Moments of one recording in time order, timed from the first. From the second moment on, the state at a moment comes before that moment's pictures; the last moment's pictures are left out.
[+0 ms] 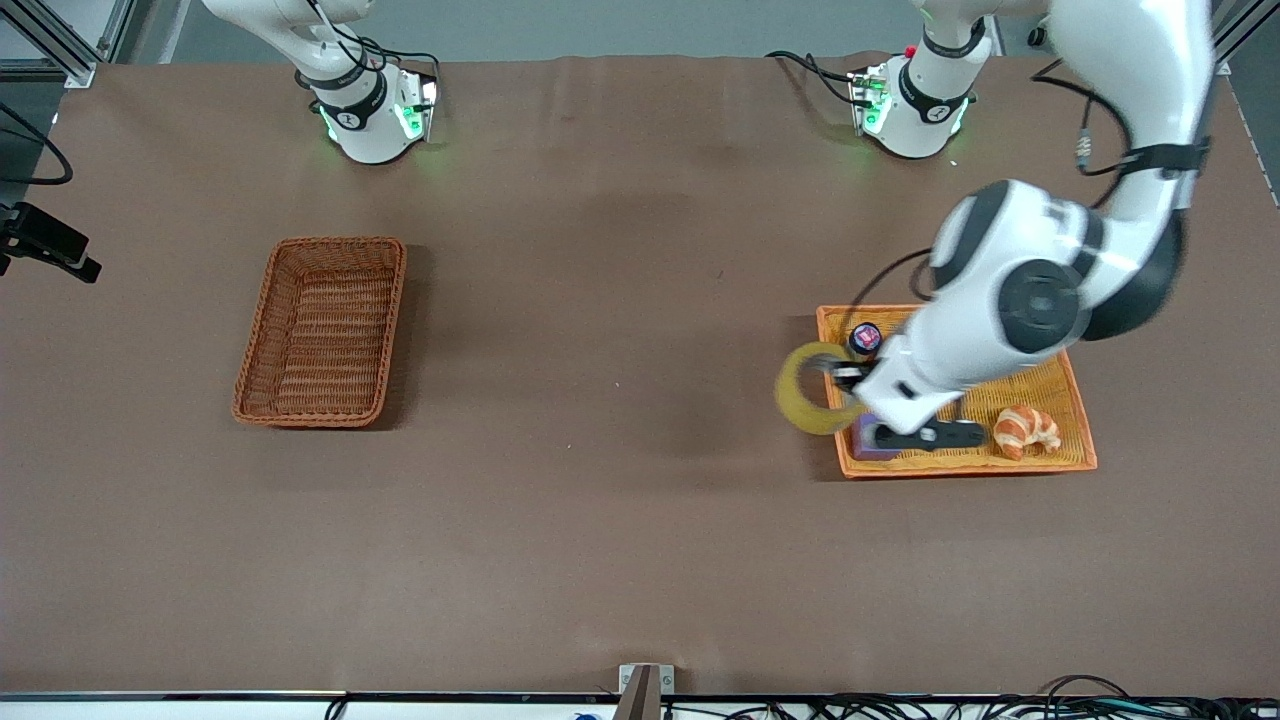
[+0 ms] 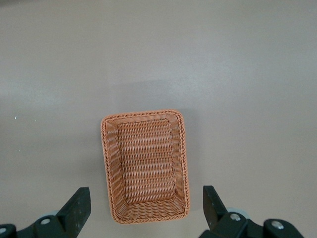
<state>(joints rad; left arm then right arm) -0.10 0.50 -0.42 -1.44 0.07 1.82 -0.53 0.01 0.01 -0.11 -1.50 0.00 1.55 0.00</state>
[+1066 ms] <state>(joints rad) -0.52 0.93 -0.35 -1.31 0.07 2.26 -0.88 0.01 0.01 -0.11 -1.50 0.00 1.55 0.00</state>
